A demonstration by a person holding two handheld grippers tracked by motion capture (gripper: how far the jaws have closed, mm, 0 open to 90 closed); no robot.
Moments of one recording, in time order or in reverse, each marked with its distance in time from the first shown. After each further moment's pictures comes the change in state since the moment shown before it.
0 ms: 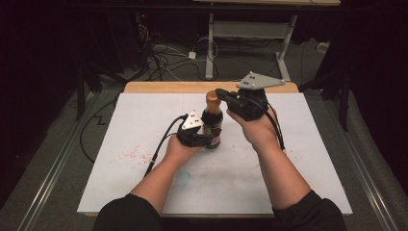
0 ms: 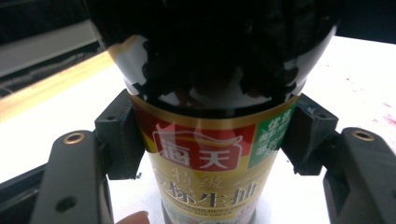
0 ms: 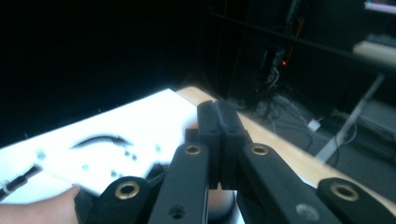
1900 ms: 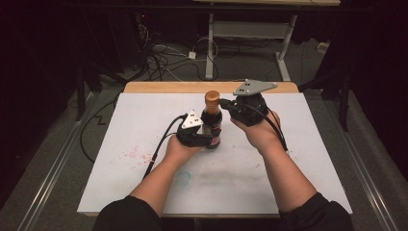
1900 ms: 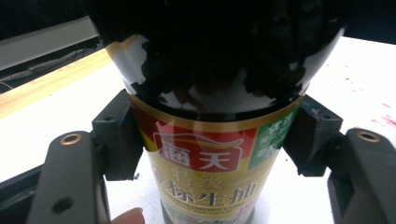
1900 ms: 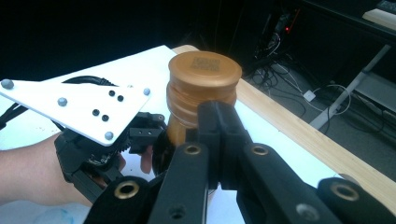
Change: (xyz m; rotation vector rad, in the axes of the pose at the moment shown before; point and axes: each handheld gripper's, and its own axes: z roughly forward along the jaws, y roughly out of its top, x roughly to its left) left arm 0.002 0.001 -0.002 0.005 0.005 -0.017; right arm -0.006 -0.023 0.005 0.152 0.013 -0.014
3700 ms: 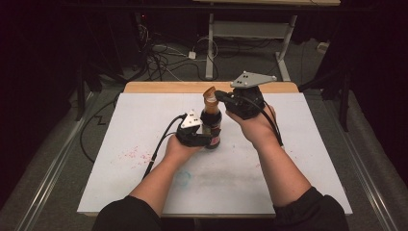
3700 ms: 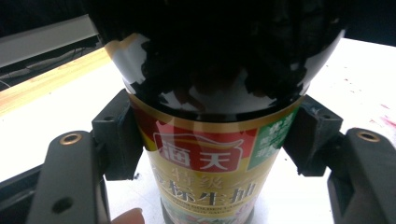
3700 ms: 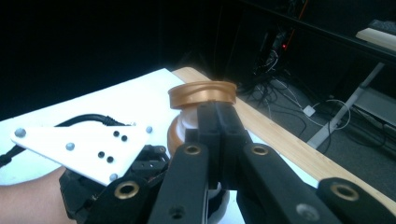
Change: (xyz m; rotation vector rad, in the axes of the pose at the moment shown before) left arm 0.001 0.000 0.000 -0.002 -0.001 -0.007; right arm 0.001 0.019 0.003 -0.072 -0.002 0.013
